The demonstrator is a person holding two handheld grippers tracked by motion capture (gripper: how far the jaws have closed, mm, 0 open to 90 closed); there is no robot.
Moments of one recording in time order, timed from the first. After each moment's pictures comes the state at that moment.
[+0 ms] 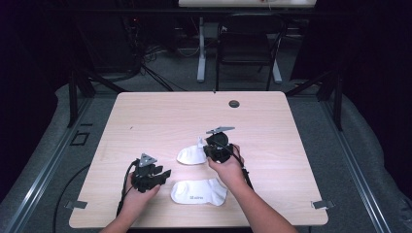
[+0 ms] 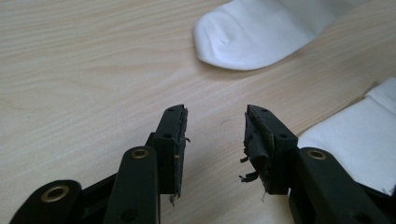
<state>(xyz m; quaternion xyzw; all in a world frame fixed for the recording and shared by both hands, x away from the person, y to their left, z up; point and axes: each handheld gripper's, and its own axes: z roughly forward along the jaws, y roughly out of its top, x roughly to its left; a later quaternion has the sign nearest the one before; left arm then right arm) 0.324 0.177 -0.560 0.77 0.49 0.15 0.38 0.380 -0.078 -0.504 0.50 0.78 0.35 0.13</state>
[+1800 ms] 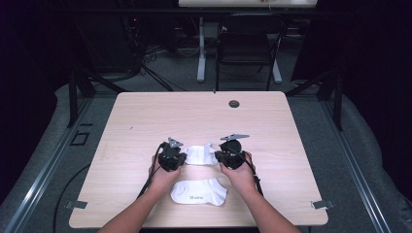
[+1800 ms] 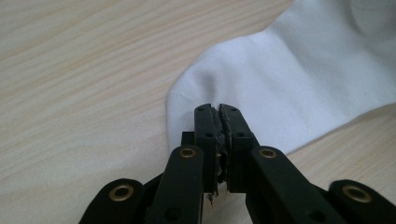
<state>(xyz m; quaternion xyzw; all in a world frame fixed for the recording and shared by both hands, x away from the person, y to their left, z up) 0.392 0.115 -0.575 0.80 0.47 0.16 0.34 0.373 -0.115 -0.532 0.52 0.76 0.36 0.12</state>
